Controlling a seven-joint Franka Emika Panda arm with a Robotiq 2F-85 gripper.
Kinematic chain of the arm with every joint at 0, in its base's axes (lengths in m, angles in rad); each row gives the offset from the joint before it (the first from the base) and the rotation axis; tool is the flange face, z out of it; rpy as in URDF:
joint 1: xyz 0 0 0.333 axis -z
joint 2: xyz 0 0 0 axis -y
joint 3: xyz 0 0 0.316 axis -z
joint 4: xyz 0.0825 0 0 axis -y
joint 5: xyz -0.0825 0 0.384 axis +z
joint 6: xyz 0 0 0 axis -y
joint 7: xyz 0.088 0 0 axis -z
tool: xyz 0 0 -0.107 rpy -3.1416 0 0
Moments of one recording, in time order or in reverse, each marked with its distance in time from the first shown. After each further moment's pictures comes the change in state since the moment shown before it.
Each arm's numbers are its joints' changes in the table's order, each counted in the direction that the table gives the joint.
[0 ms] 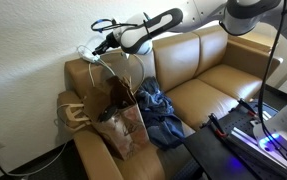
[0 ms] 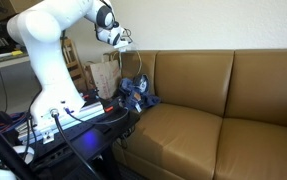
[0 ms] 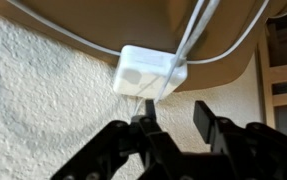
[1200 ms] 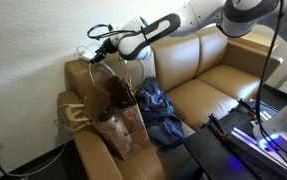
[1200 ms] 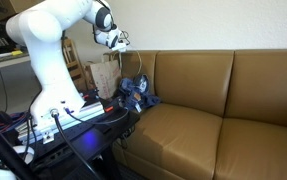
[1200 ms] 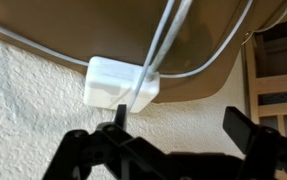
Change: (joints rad) arm -0.047 -0.015 0.028 0.004 -0.024 -0.003 0.003
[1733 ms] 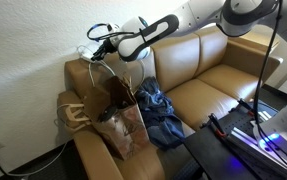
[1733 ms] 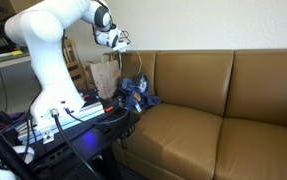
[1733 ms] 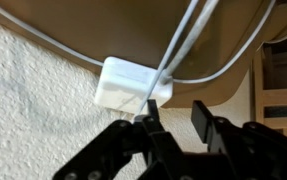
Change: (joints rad) arm -0.046 0.012 0.078 0.030 0.000 0.001 0.006
